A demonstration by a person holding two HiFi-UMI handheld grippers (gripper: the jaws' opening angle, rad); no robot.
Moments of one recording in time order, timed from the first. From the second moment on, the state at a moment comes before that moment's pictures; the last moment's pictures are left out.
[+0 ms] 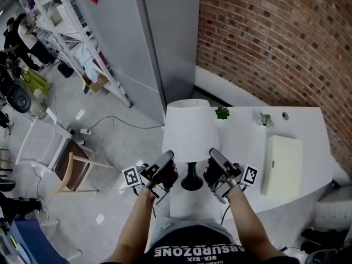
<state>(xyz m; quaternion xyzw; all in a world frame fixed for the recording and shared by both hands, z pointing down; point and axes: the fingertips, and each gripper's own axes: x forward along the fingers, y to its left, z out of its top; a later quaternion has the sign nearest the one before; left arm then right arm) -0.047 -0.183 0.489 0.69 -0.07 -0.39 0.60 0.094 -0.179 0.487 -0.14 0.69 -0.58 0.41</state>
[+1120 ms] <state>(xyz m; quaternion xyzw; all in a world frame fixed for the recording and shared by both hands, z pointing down) -0.044 -0.181 0.419 0.76 -0.06 -0.36 0.54 0.096 -0.180 0.425 -0.13 0.73 -0.53 0.41</state>
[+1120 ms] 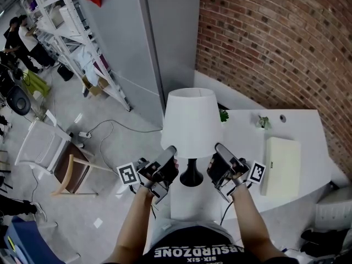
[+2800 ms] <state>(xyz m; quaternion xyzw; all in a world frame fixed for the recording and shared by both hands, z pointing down) -0.053 -0.158 0.341 0.81 -0.03 -0.36 0.46 0.085 -0.157 0.348 -0.12 0.80 -0.45 0.39</state>
